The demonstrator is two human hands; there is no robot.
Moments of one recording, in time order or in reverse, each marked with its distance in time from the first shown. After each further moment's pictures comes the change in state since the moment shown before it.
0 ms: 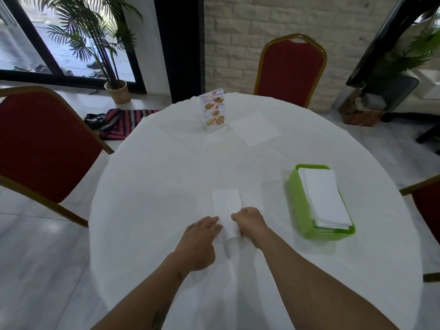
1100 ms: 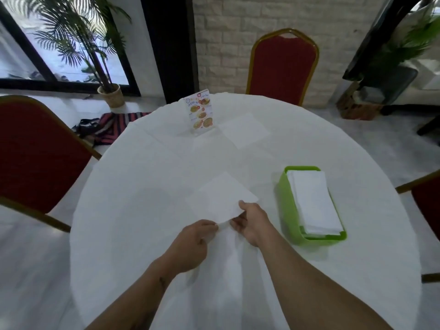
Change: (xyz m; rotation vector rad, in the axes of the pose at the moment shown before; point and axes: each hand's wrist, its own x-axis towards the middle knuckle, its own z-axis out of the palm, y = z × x) left_hand 0.030 0.017 -0.008 -0.320 0.097 -0.015; right_hand 0.043 0.001 -0.036 0.784 -0.068 0.204
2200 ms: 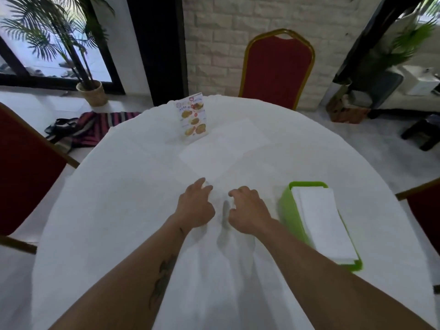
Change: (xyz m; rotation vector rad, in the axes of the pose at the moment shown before) left_hand 0.143 0.004 -0.041 0.196 0.005 -0.135; right_hand 0.014 -0.062 0.034 -1.608 0.052 -0.660
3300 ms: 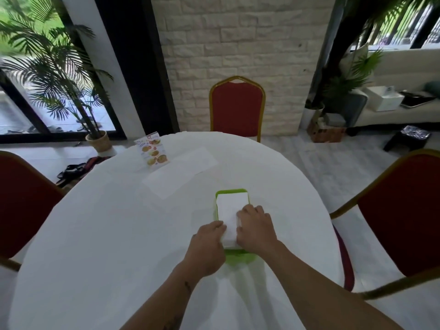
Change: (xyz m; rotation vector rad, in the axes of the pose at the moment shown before) left_hand -0.125 0.215 0.094 0.058 0.097 0.169; right_hand -0.125 0.185 -0.071 -0.130 0.202 -0.047
